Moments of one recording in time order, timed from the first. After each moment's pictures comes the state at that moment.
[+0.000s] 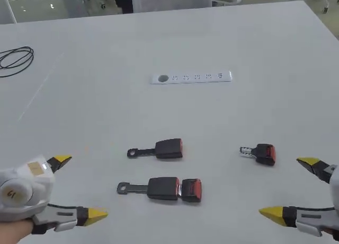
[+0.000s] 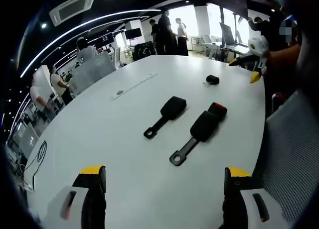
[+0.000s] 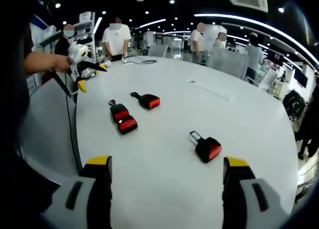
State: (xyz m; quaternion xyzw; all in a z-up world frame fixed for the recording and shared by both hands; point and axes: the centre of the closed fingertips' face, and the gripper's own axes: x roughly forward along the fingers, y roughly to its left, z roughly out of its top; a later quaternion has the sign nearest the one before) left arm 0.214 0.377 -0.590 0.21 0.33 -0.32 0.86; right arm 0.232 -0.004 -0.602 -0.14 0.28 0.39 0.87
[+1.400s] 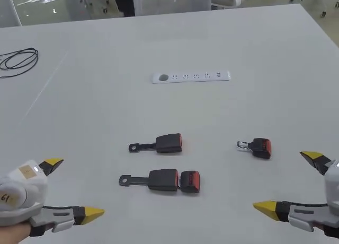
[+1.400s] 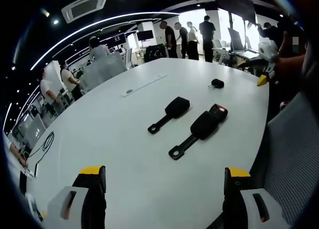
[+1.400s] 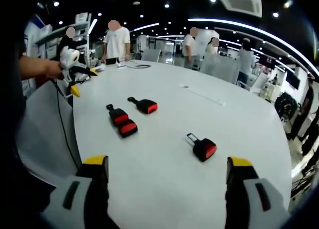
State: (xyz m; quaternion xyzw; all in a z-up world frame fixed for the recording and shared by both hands) left arm 0.193 0.383 -0.580 0.19 0.32 -0.28 0.88; right arm 0.213 -0.005 -0.584 -0.14 0.26 0.36 0.89
